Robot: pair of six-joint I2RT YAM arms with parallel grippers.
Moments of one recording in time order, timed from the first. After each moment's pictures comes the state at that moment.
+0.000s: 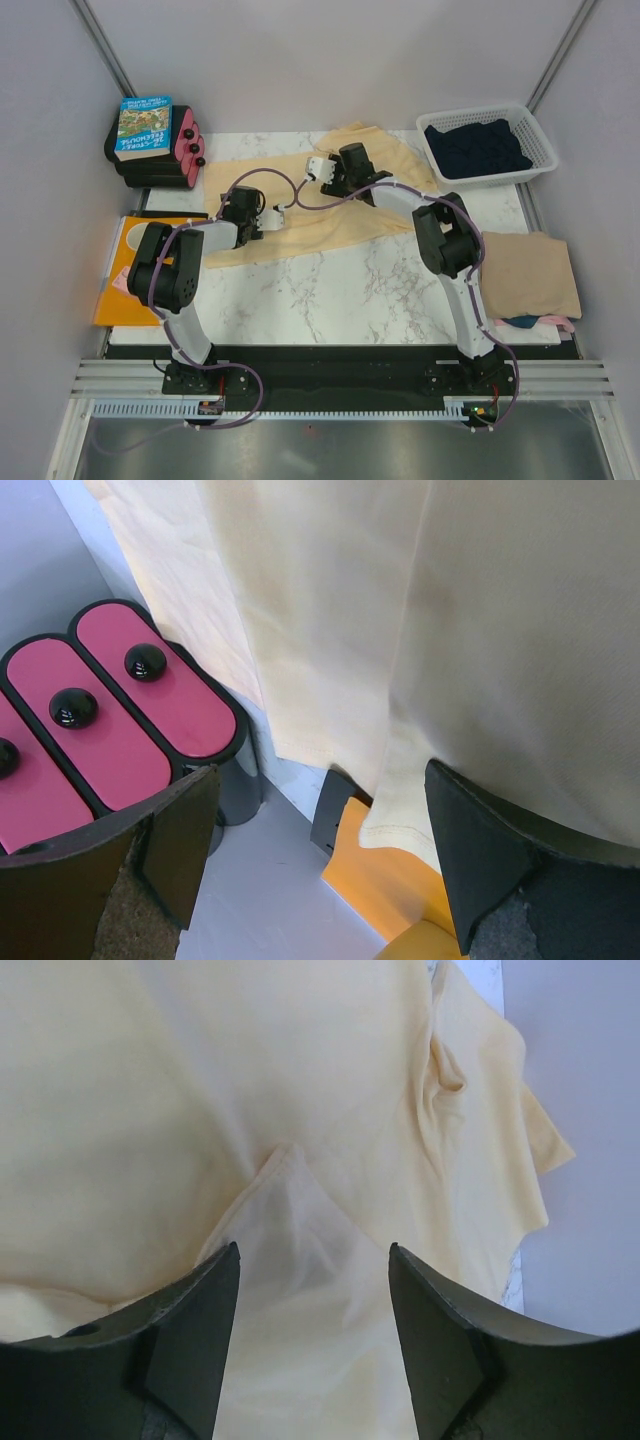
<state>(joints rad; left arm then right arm) -0.24 1.82 0.92 0.10 -0.37 1.35 0.50 2.34 1.81 -0.10 -0.03 -0.97</state>
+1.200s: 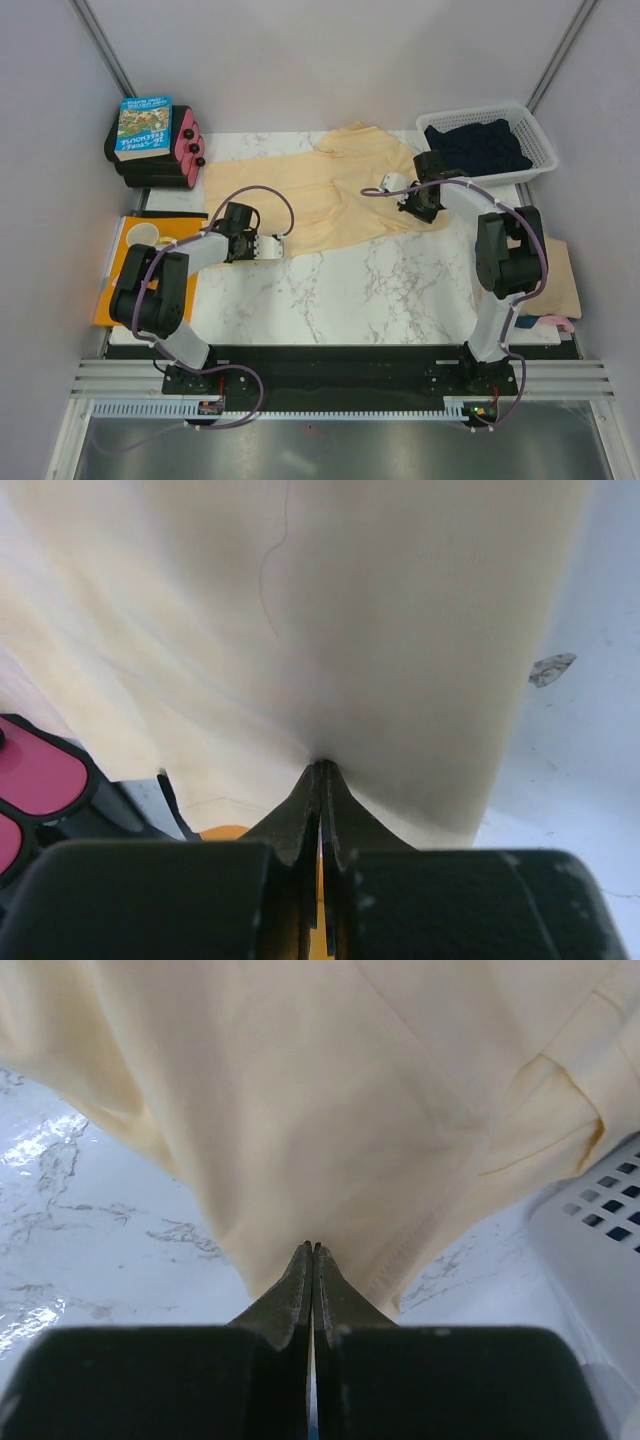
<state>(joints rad) -0.24 1.63 0.79 -0.26 -0.16 1.34 0.20 1.92 1.39 -0.60 -0.06 -0.92</state>
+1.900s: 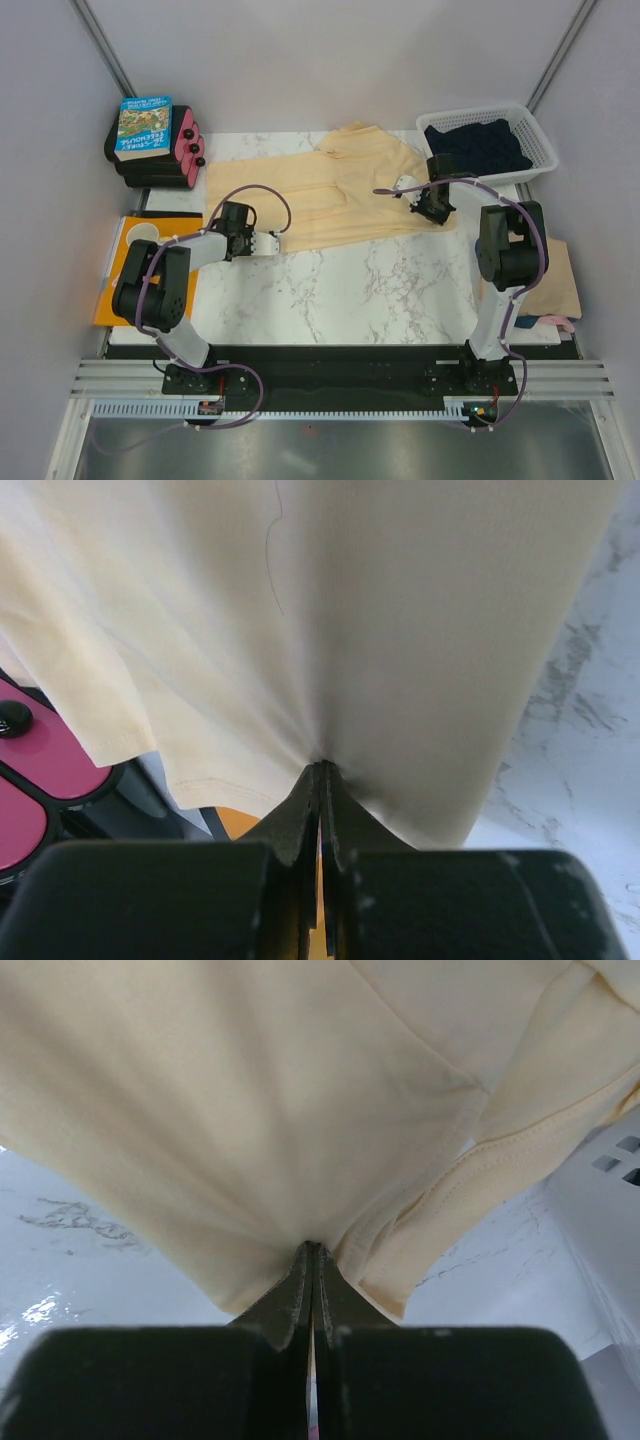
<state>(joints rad) -0.21 1.68 0.80 -0.15 -0.19 1.38 0.11 1.99 1.38 -0.56 -0.03 -0.96</state>
